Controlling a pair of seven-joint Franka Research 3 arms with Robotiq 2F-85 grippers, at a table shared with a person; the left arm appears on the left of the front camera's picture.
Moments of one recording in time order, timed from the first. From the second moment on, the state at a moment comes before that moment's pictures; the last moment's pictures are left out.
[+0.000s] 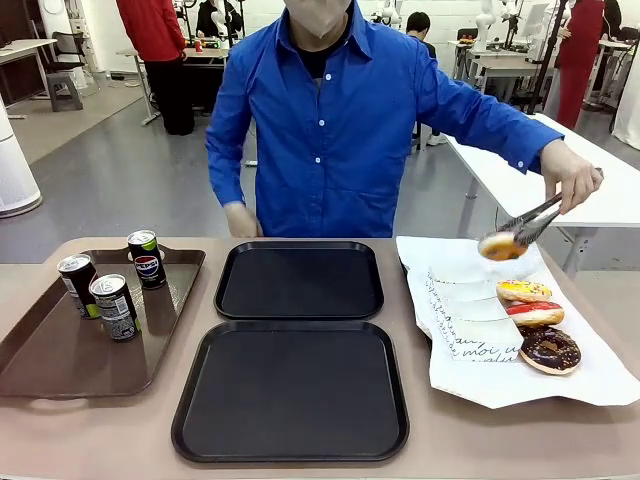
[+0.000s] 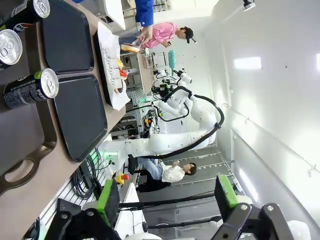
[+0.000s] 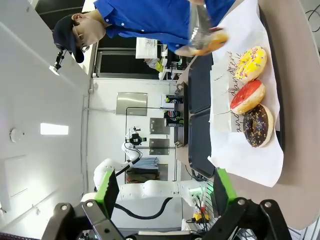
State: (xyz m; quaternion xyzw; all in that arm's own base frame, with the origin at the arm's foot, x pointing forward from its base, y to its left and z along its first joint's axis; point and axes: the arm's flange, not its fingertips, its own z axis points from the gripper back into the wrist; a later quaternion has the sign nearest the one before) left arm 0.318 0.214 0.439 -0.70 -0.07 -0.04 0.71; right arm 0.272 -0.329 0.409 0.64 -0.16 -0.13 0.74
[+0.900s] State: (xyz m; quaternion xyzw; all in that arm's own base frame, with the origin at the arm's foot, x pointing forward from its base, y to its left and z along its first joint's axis) left arm 0.318 0.214 0.439 -0.70 -0.07 -0.04 0.71; right arm 0.271 -0.329 0.409 0.64 -0.16 -0.13 0.74
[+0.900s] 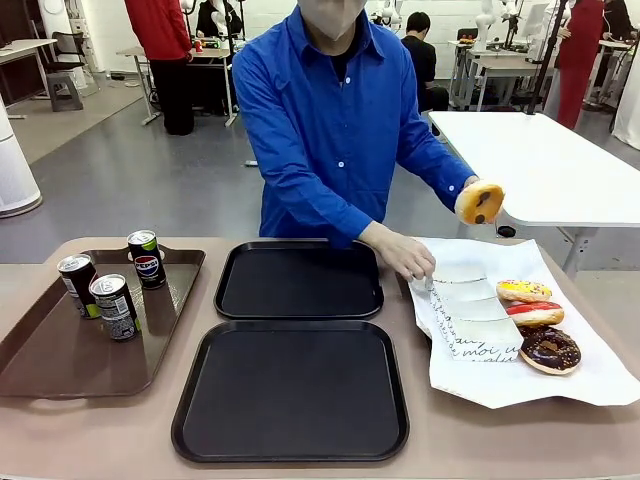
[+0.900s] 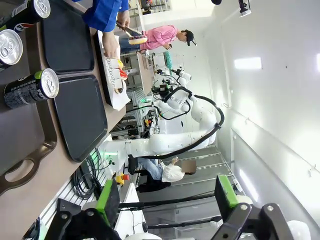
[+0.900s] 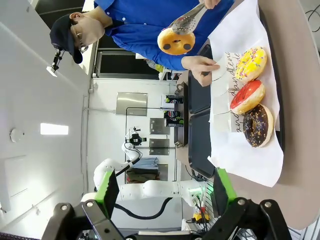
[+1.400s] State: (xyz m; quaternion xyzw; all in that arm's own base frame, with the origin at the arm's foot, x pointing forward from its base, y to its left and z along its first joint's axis) left arm 0.318 0.197 0.499 -0.64 -0.07 -0.06 0.76; right arm 0.272 -0.329 0.409 0.64 -0.16 -0.13 0.74
